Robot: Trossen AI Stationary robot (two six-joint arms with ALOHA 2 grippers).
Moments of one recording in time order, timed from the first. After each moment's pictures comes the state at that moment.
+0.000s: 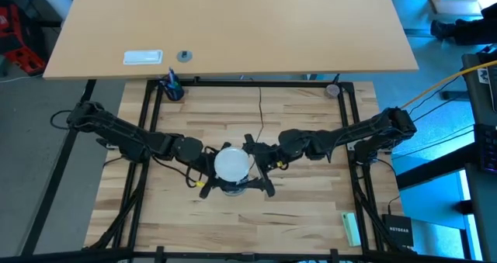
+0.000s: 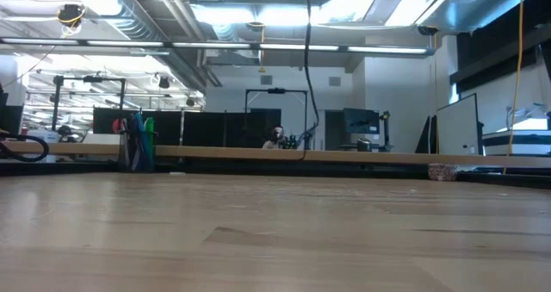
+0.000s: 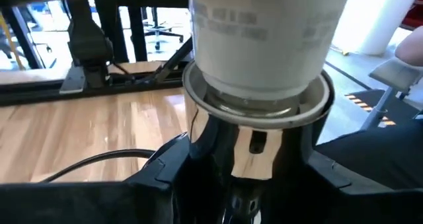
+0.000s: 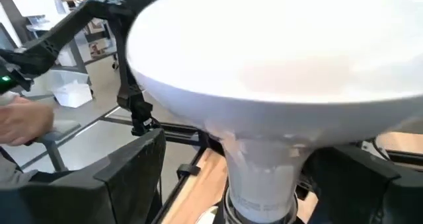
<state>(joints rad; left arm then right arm) -0.28 1.36 0.90 0.22 0.07 -0.05 0.23 1.60 1.28 0.27 -0.18 0.10</state>
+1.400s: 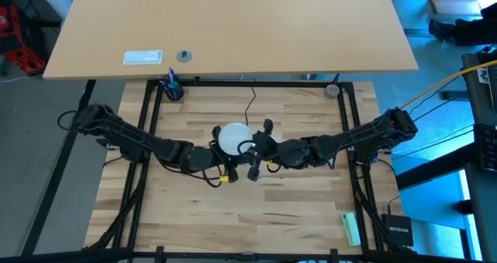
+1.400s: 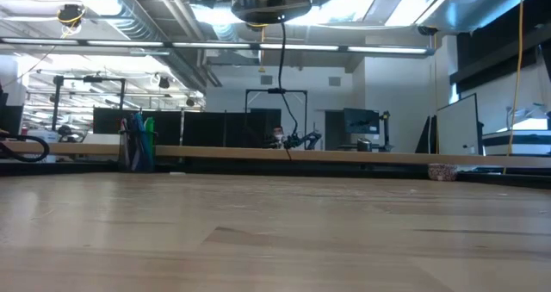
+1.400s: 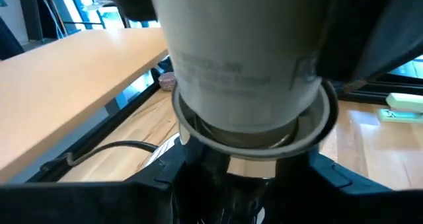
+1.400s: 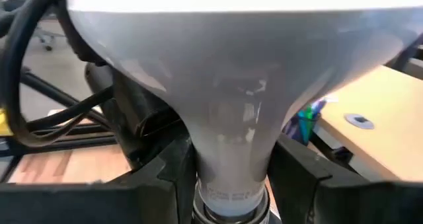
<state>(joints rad) -0.36 1.48 0.99 0.21 -0.73 -0.08 0.27 1.60 1.29 0.13 0.57 0.04</state>
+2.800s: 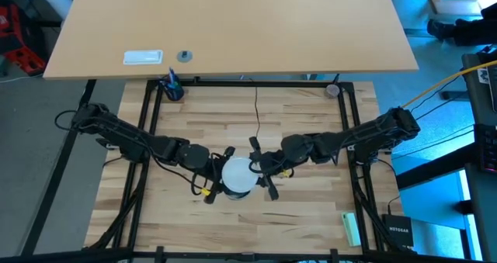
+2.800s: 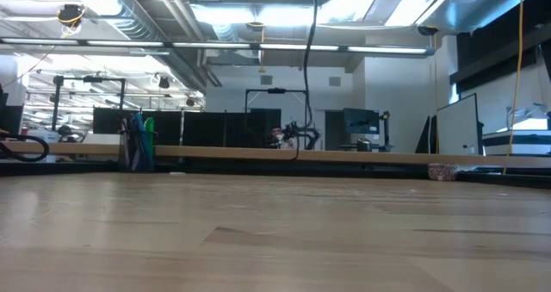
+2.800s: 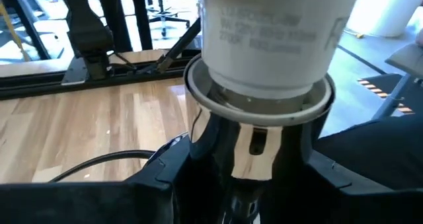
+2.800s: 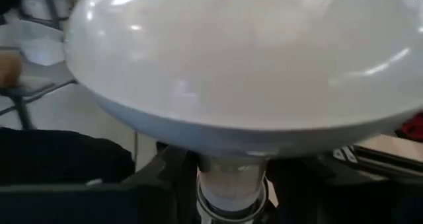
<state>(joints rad) -0.31 1.43 1.00 0.12 -0.01 -0.04 0.29 1.57 1.28 0.14 -0.08 -0.07</state>
